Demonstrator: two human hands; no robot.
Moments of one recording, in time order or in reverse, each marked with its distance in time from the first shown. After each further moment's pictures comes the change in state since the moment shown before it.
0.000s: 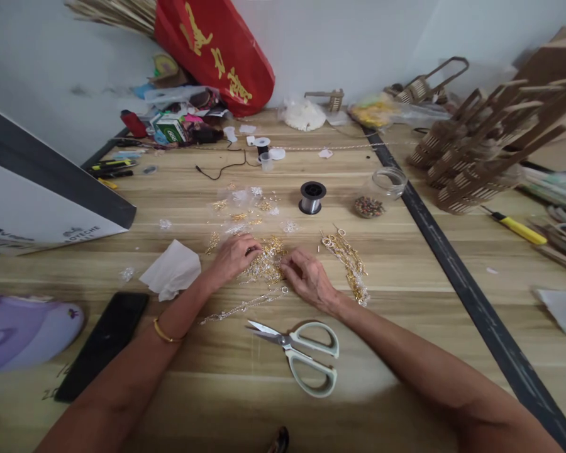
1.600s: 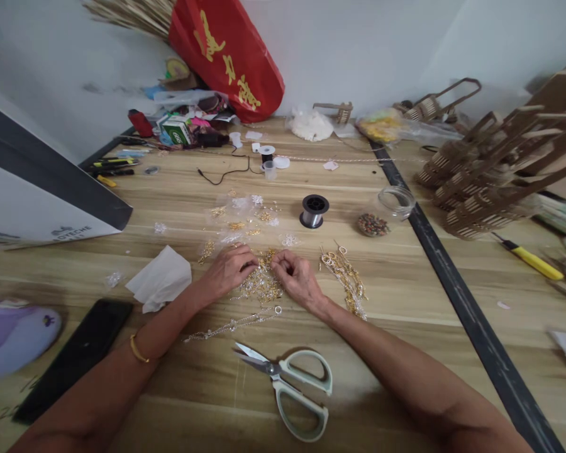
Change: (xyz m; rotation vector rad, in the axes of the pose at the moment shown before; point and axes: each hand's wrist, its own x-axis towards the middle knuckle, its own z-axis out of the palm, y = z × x) left_hand -0.001 0.000 -0.002 0.003 -0.013 0.081; right_hand 0.037 0.011 0.007 0.306 -0.010 0.247
